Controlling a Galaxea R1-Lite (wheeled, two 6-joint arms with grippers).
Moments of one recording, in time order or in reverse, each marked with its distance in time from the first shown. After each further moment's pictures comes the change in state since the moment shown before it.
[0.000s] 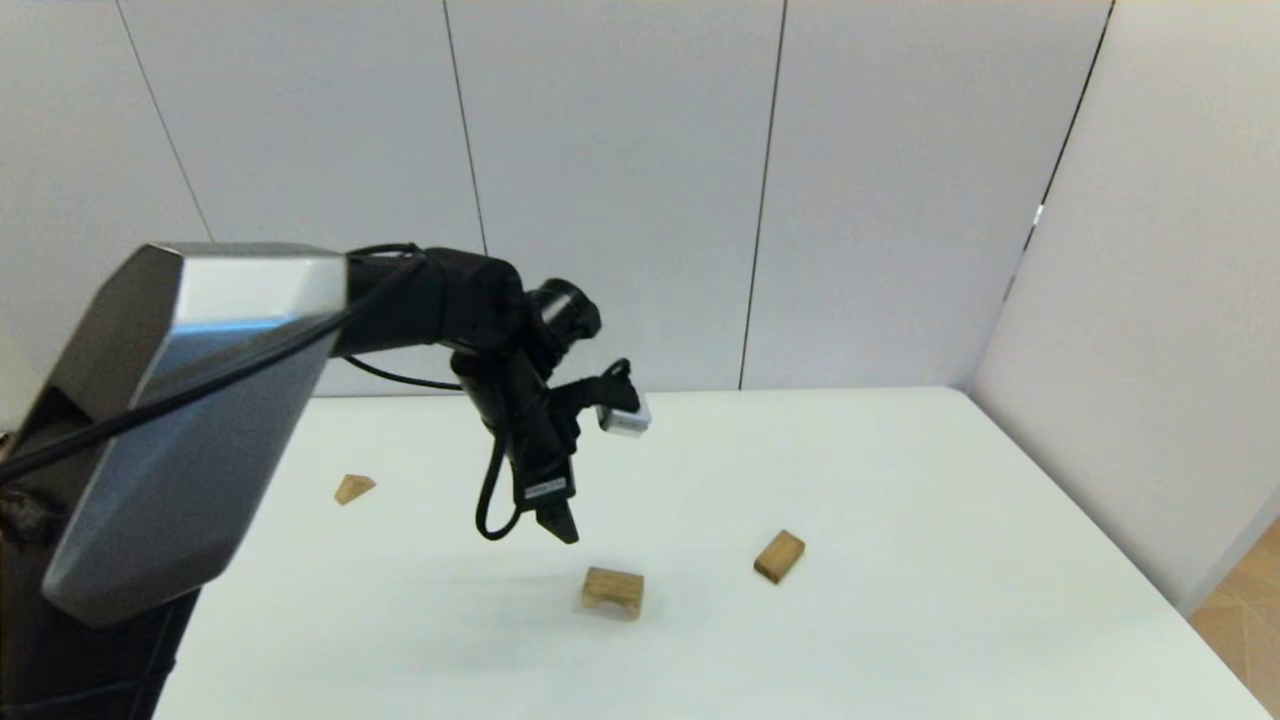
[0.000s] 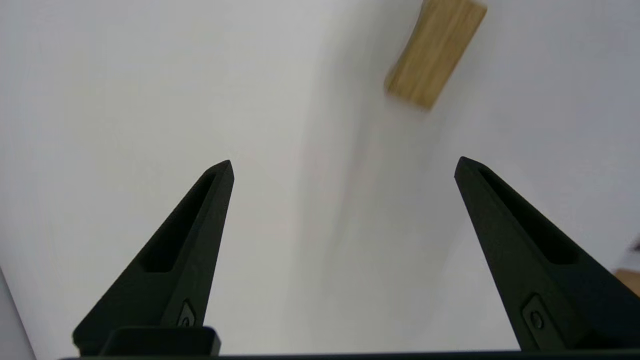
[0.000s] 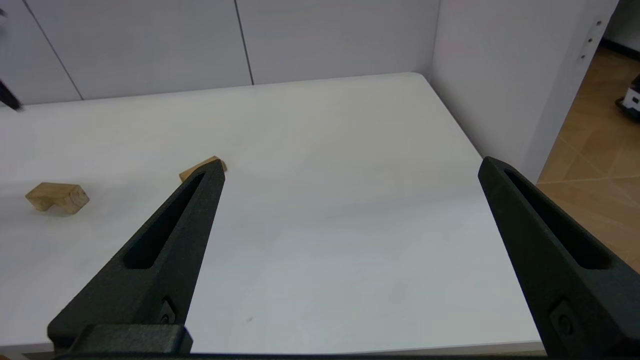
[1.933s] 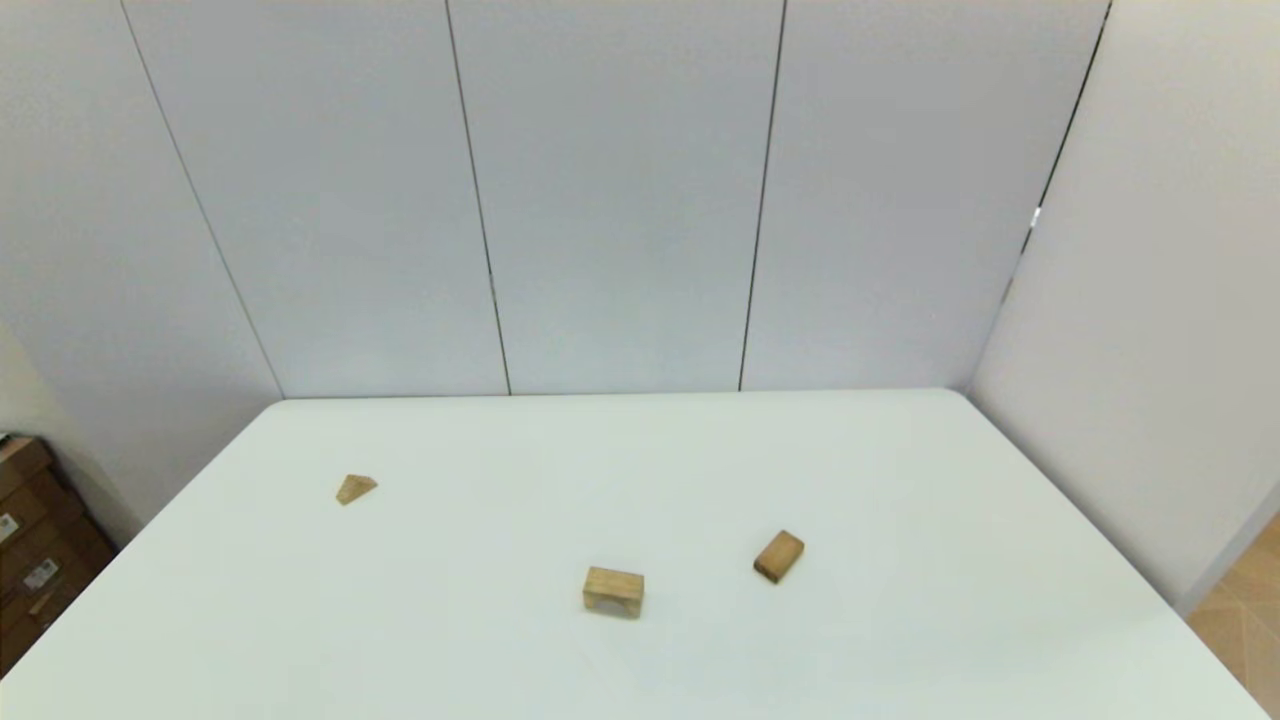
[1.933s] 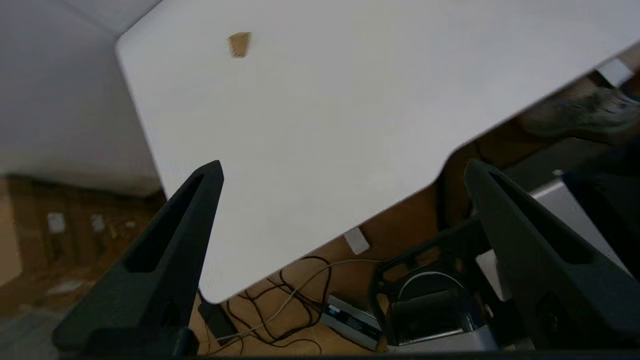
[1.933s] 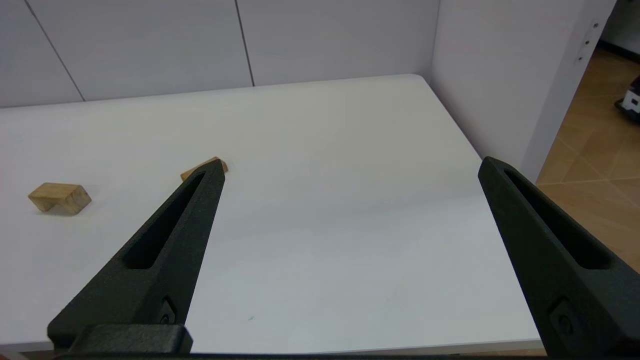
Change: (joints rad) left arm 0.325 -1.494 0.726 0.128 0.107 -0.439; right arm 0.000 0.000 0.000 0.000 0.000 0.000
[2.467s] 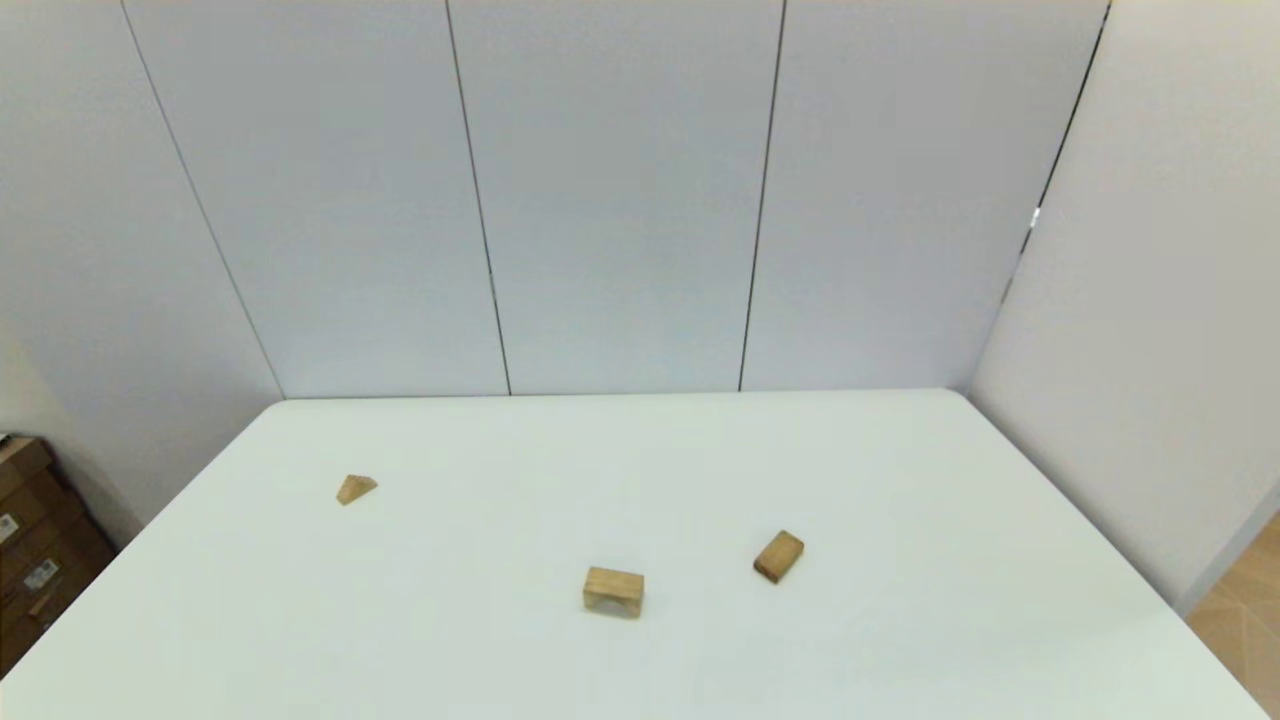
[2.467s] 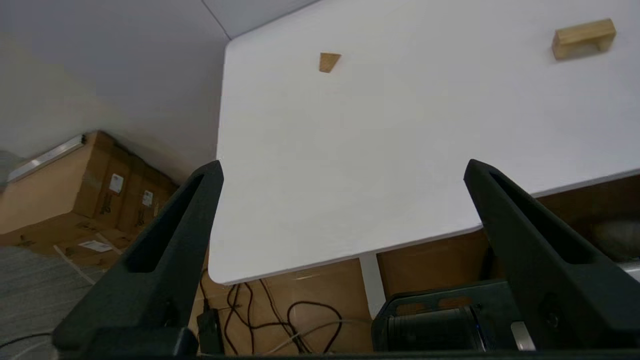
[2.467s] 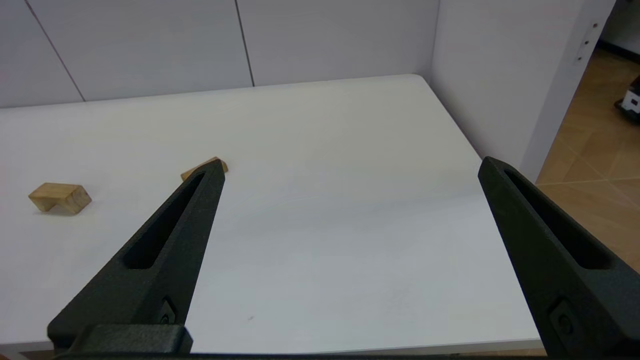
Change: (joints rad) left arm 0.170 -0.422 0.324 -0.208 0.060 -0.059; right arm 0.000 0.000 0.000 0.000 0.000 0.000
